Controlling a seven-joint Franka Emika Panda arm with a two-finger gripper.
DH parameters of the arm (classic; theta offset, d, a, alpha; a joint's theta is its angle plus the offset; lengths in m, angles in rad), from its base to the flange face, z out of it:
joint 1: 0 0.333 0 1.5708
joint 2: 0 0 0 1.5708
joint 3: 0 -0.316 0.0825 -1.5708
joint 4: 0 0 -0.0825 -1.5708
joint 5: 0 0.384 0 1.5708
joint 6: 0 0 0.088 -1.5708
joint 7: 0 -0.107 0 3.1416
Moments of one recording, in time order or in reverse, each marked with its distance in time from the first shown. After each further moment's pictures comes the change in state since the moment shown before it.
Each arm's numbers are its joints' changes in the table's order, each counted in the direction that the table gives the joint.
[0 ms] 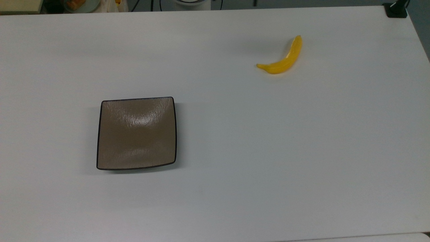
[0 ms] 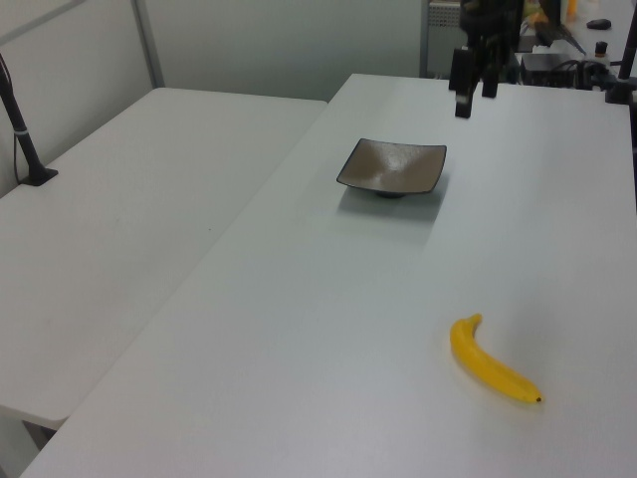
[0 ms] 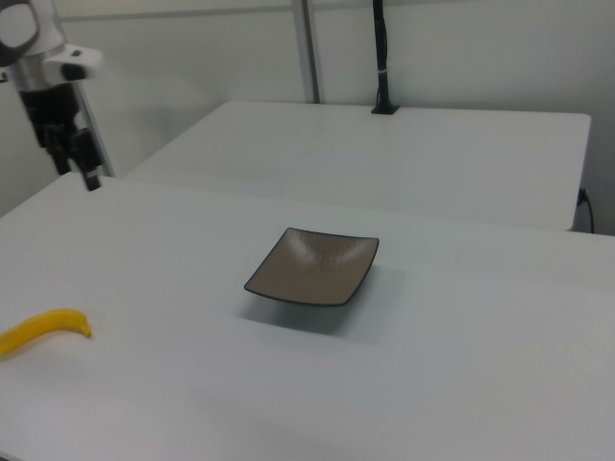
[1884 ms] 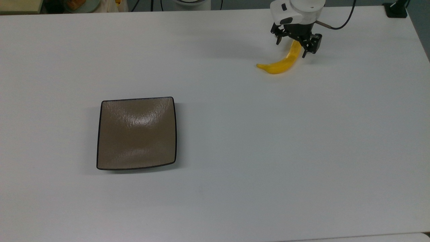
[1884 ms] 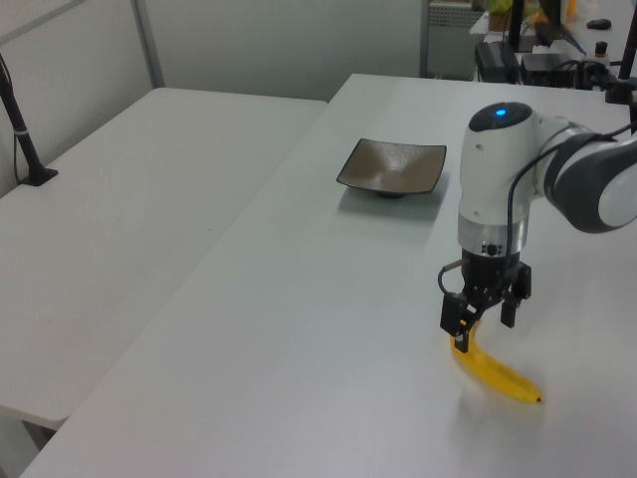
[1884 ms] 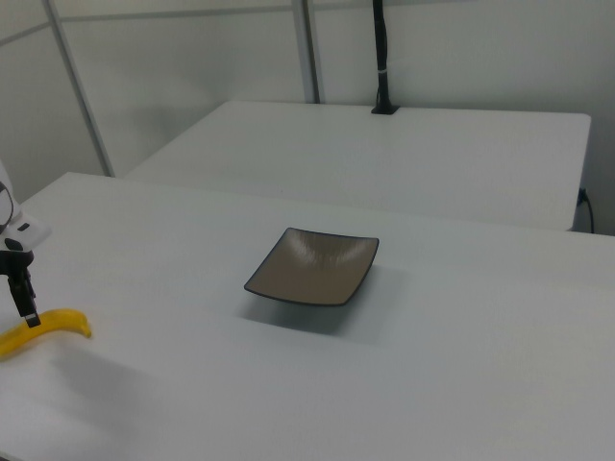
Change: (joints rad) arm 0.059 -0.229 -0.309 -0.437 -0.066 0.616 -0.733
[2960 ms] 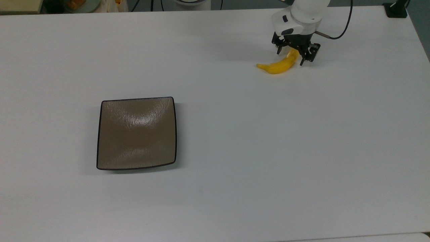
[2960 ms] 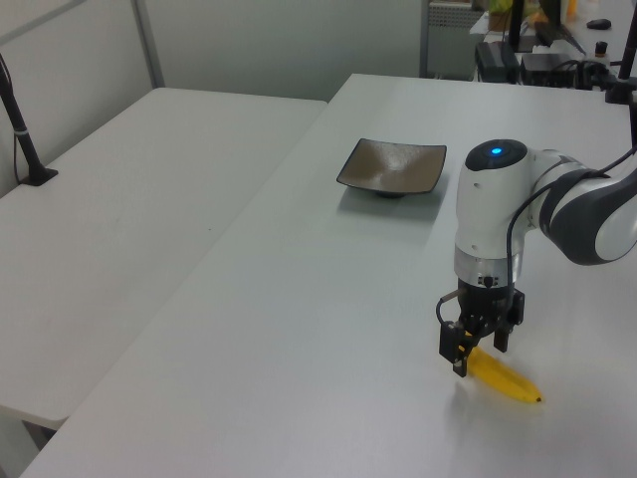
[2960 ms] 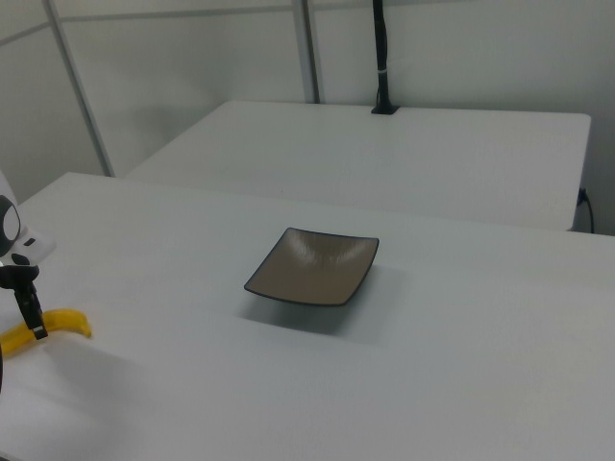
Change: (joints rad) arm 0.015 -0.082 0.000 -0.003 -0.075 0.071 -0.031
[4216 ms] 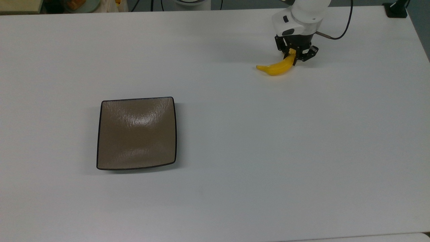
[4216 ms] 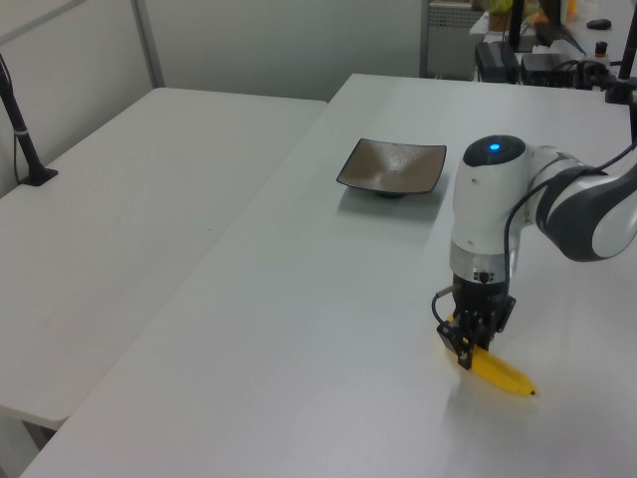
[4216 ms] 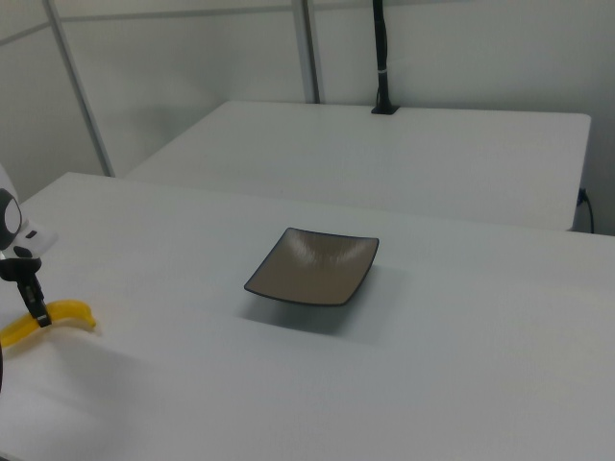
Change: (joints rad) arm -0.005 -0.002 0.001 0.024 -0.025 -0.002 0.003
